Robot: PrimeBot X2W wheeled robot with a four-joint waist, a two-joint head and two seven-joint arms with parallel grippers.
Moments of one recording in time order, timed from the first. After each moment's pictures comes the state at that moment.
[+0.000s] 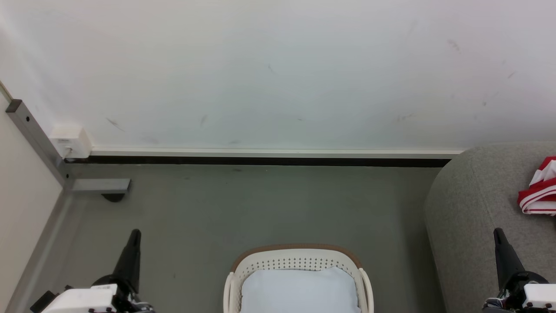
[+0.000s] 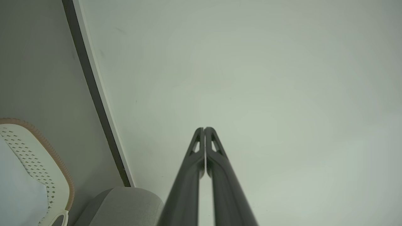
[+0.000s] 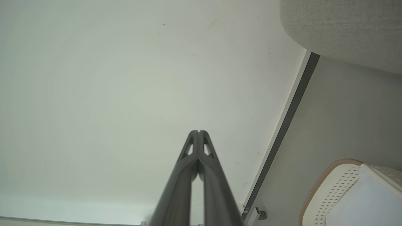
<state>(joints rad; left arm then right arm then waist) -0.11 0.05 0.12 0.22 -1.61 -0.10 0.11 -0.11 -0.10 -0.04 0.25 1.68 0.13 0.05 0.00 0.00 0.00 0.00</state>
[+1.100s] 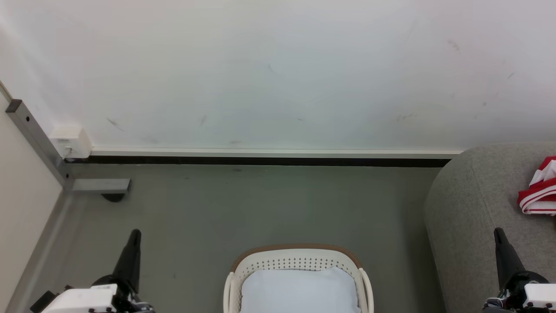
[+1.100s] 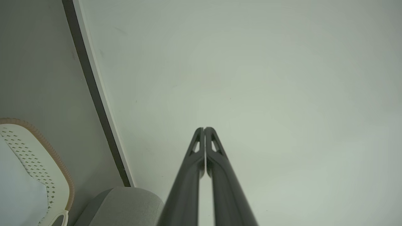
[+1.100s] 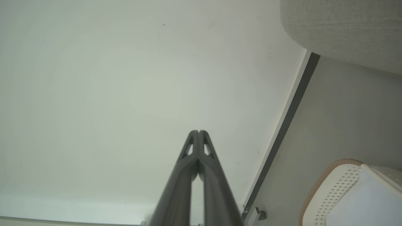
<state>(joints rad) -0.11 0.05 0.12 0.22 -1.61 -0.10 0.11 -0.11 -0.11 -0.03 0.25 1.68 0.13 0.05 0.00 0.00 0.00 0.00</state>
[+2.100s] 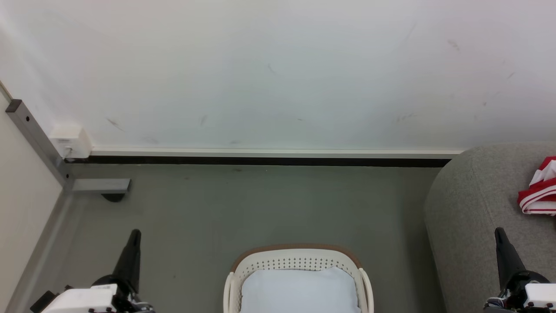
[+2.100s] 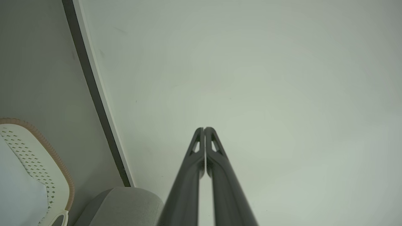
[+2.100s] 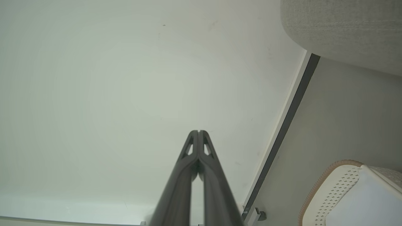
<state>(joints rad) -0.11 0.05 0.12 0.22 -1.61 -0.10 0.11 -0.11 -0.11 -0.03 0.25 1.69 0.13 0.05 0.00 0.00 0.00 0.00</state>
